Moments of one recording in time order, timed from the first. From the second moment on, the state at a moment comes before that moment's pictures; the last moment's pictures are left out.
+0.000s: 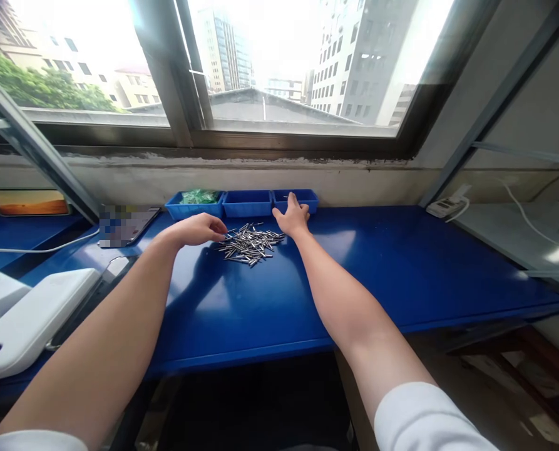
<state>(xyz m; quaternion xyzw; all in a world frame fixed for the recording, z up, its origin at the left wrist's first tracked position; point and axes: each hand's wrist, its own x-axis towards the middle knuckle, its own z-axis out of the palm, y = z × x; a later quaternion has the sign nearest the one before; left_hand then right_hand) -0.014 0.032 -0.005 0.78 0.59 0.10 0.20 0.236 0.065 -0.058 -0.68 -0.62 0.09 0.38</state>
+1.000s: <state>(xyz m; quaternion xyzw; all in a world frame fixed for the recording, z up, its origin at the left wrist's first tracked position) -0.004 0.032 -0.019 0.81 0.53 0.21 0.14 0.240 0.070 -0.067 -0.69 -0.64 0.08 0.33</state>
